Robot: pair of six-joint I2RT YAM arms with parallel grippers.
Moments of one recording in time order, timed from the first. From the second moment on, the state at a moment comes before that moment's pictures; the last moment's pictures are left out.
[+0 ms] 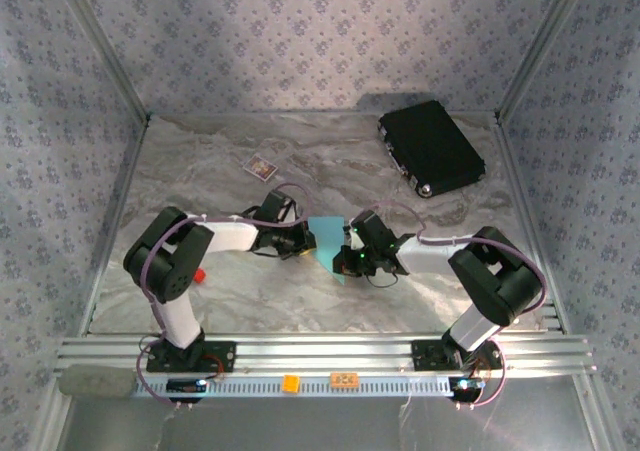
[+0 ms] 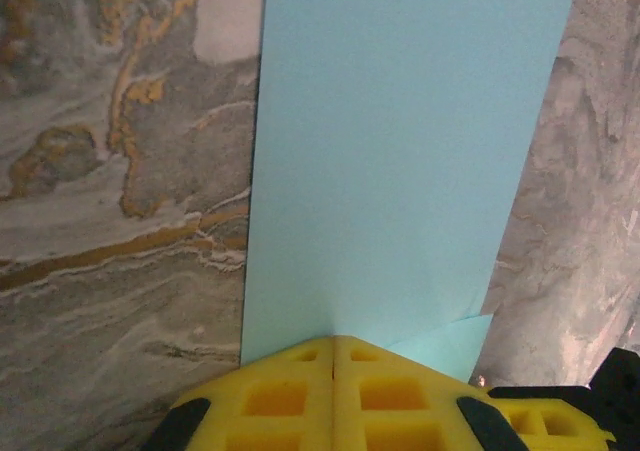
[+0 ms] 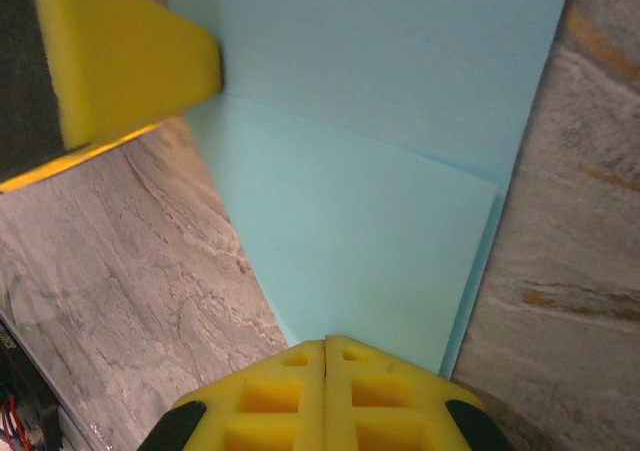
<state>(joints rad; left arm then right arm) -0.62 1.78 0.83 -0.02 0.47 -0.90 0.70 1.60 0.64 0.00 -0.42 0.73</state>
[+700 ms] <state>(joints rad) -0.62 1.78 0.83 -0.03 0.47 -0.89 0.74 1.76 0.81 -0.03 -0.47 0.71</state>
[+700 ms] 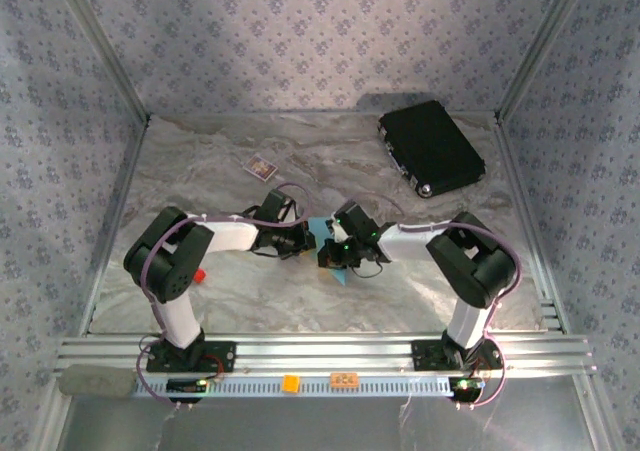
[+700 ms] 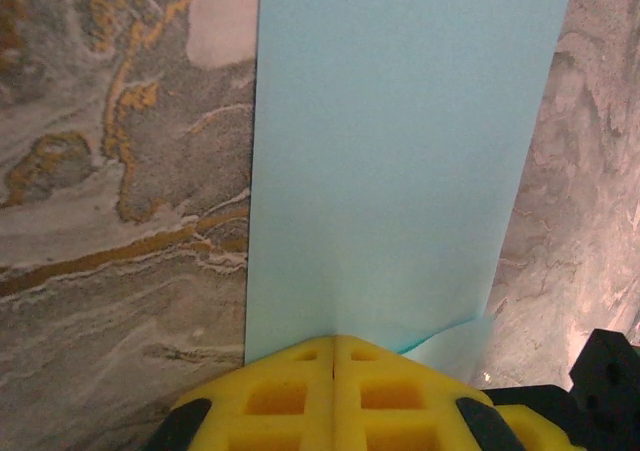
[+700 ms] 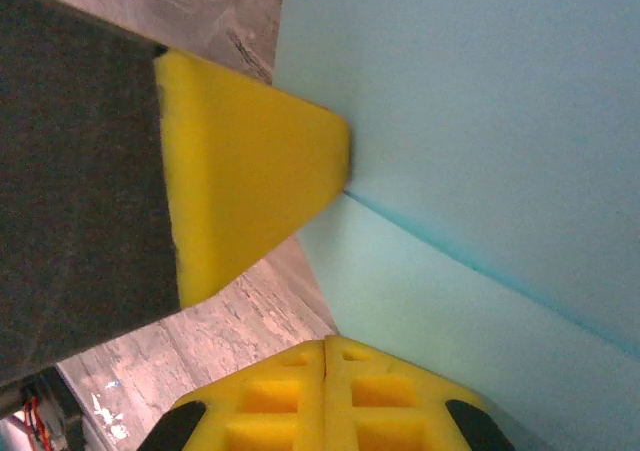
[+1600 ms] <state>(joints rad) -0.62 1.77 0.77 0.06 0.48 -0.93 0.70 1.42 0.51 -0.10 -0.46 0.69</state>
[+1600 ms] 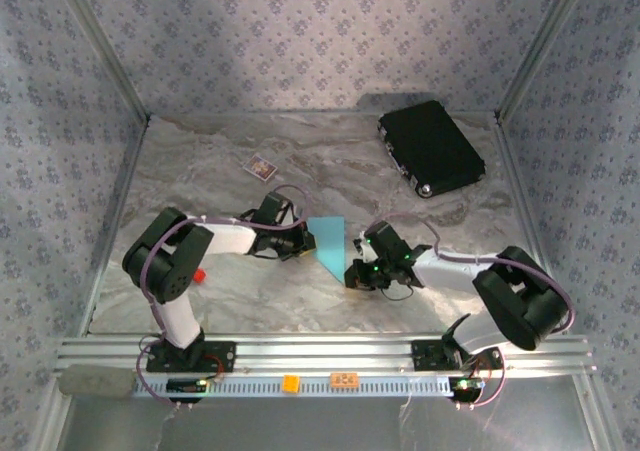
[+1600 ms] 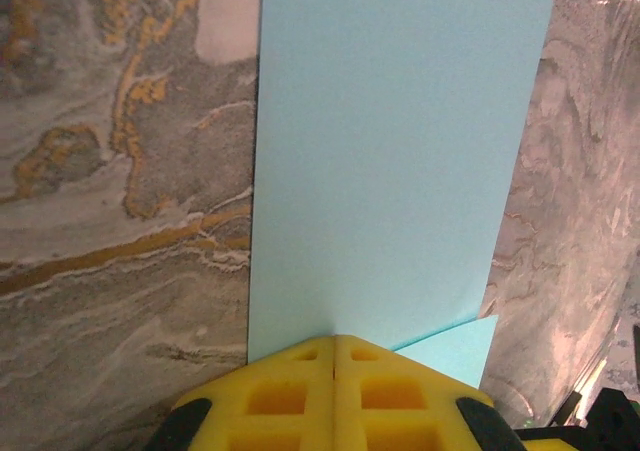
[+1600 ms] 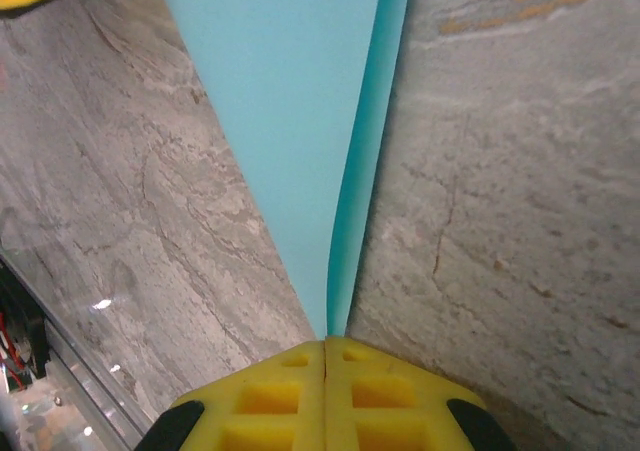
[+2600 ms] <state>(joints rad) -0.59 1.52 0.70 -0.06 0.32 -0.96 0.64 1.49 0.64 -0.08 -0.41 0.71</state>
